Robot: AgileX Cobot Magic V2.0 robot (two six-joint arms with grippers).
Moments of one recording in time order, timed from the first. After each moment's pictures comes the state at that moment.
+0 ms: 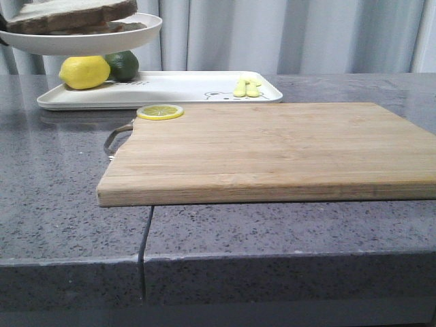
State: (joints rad) left arm 0.07 1.62 -1.33 -0.71 0.68 0.03; right arm 0.09 0.46 -0.48 -0.22 0.30 0.23
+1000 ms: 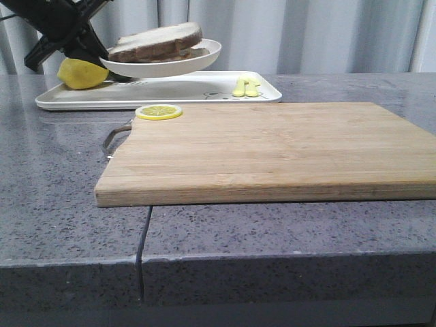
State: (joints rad) left arm -0.04 2.19 -2.00 -0.72 0.82 0.01; right arm 0.09 0.46 -0.48 -0.22 0.31 0.23
